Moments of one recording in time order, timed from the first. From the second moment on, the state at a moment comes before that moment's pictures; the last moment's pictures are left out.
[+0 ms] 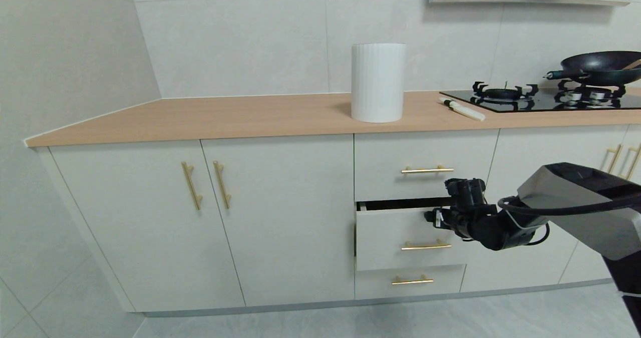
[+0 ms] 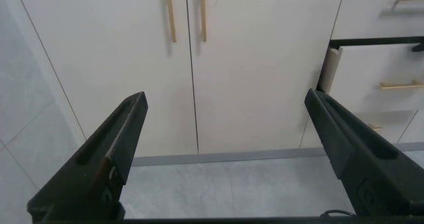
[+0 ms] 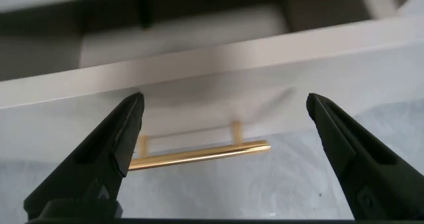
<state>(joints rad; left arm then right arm) 0.00 0.00 0.00 0.00 0.00 0.00 0.22 2.48 -1.29 -0.60 -0.23 0.24</state>
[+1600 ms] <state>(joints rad) 0.00 0.00 0.00 0.00 0.00 0.00 0.17 2.67 -1.57 -0.60 -0.28 0.34</state>
